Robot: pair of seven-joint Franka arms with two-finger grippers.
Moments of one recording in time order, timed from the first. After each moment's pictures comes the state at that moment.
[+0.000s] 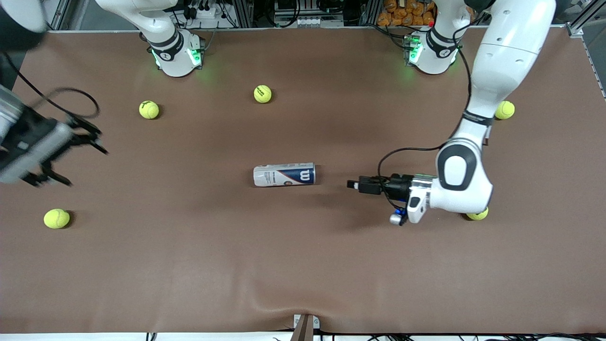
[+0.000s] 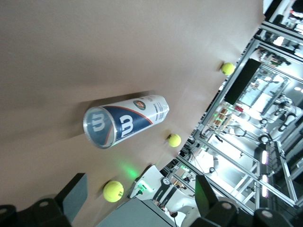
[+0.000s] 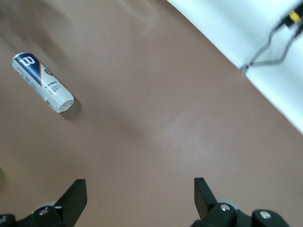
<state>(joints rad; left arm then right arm) -0.18 0.66 -0.12 -1.67 -1.19 1.89 0.15 0.06 0.12 -0.04 -1.43 0.16 1.67 -0.76</state>
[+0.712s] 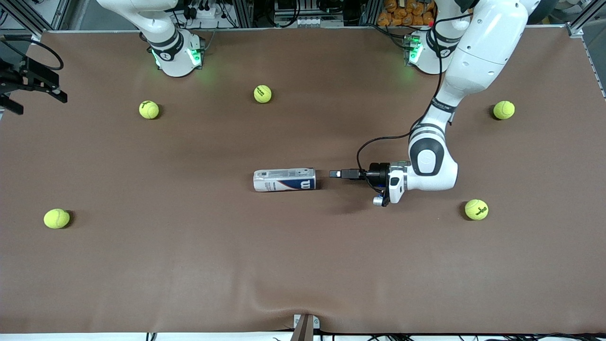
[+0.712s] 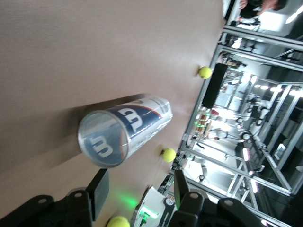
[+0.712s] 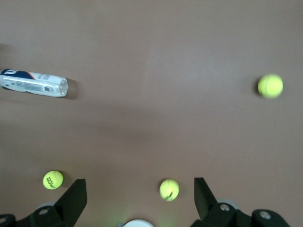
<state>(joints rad) -0.26 0.67 -0.12 -1.86 -1.53 2.02 0.60 0.01 -0.03 -0.04 -1.46 0.07 1.36 -0.17</state>
